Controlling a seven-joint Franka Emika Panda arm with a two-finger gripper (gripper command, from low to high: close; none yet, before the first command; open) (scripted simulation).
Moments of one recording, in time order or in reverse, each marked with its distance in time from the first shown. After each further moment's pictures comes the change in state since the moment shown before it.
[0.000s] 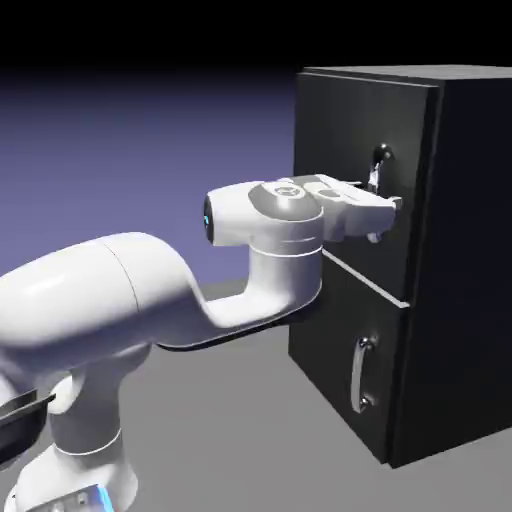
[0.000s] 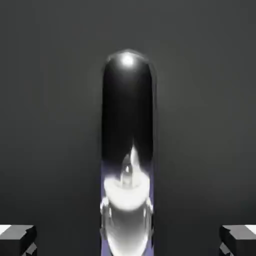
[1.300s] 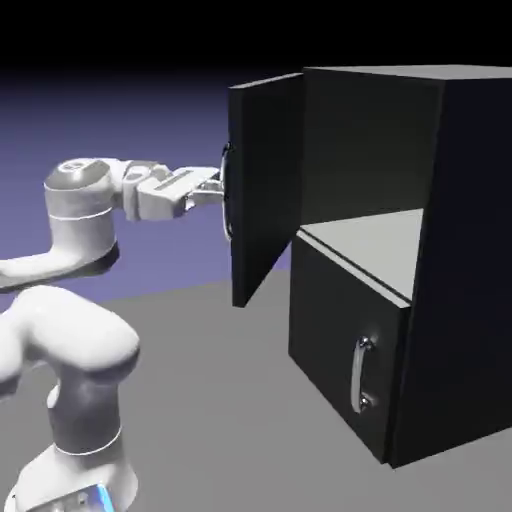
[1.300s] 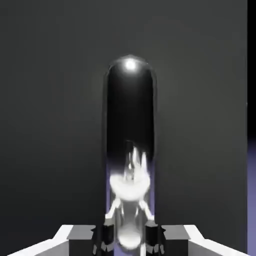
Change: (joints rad) arm -0.410 -0.234 1.387 -0.489 1.299 -0.900 -0.013
